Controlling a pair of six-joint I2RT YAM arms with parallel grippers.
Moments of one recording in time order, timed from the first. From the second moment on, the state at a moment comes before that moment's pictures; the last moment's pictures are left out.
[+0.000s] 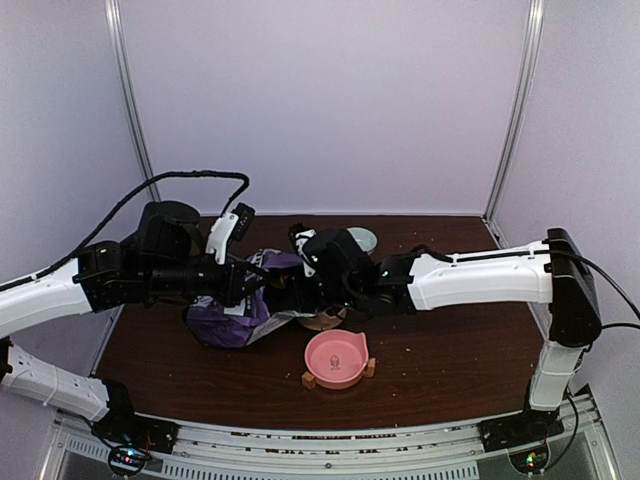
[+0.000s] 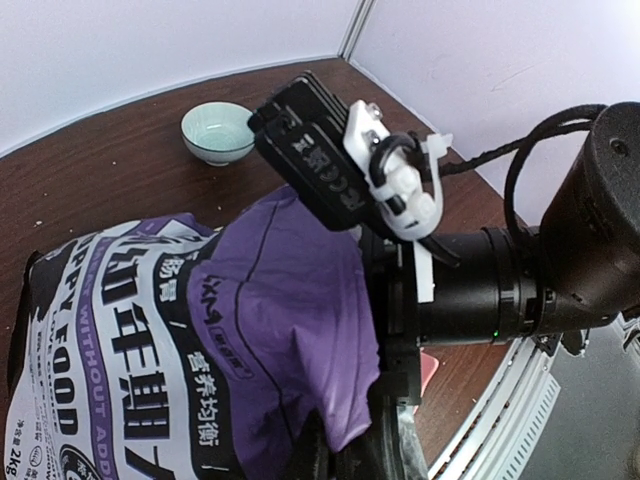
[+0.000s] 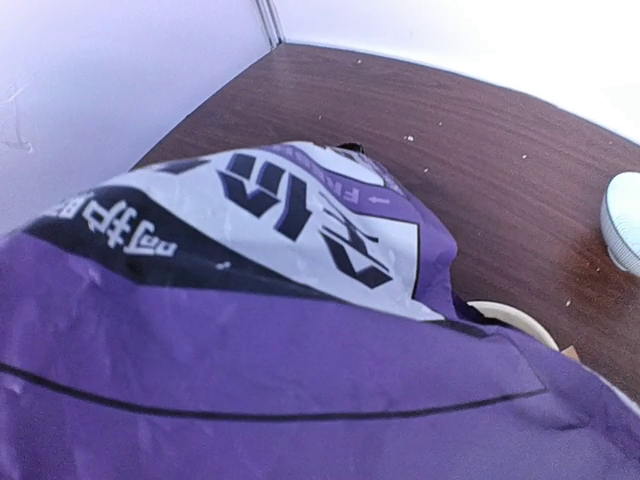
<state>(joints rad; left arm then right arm) -0.98 1.10 1.01 -0.40 -0.01 -0.38 1.10 1.85 1.40 -0.12 0.31 0.42</state>
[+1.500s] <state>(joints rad) -0.98 1.12 0.97 -0.40 0.02 -0.39 1.08 1.97 1.45 -0.11 -0.03 0.45</state>
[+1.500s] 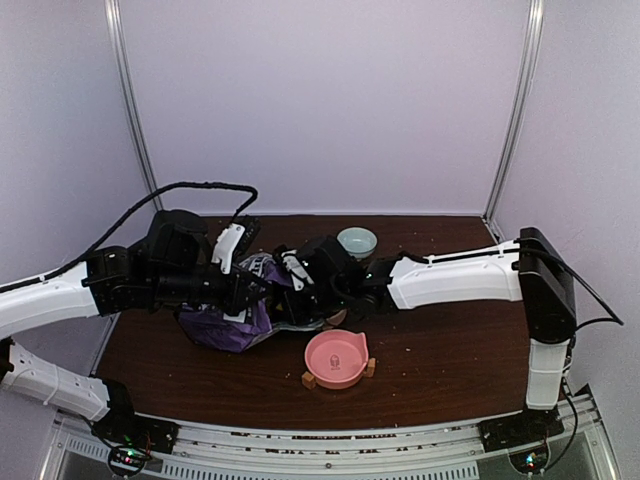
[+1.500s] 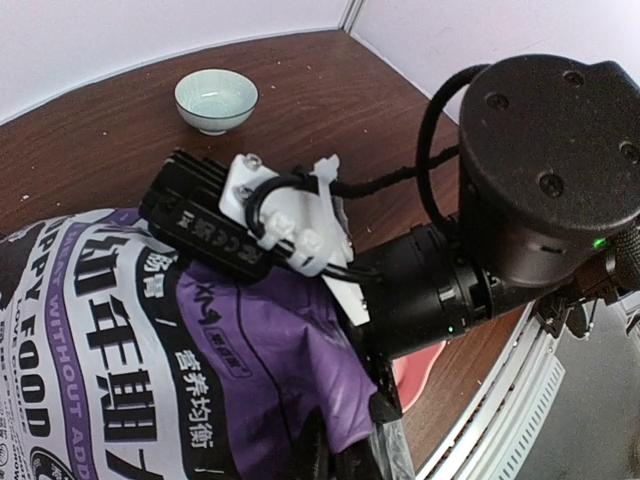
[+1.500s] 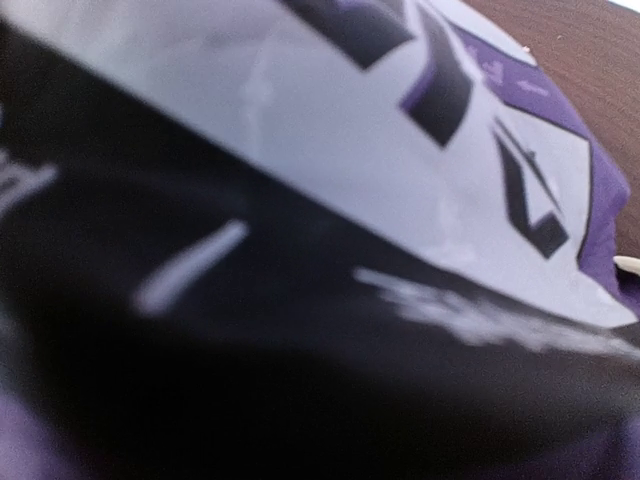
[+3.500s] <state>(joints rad) -0.98 1.01 0.95 -0.39 -0.21 -0.47 0.85 1.26 0.76 0.38 -0.45 1.29</state>
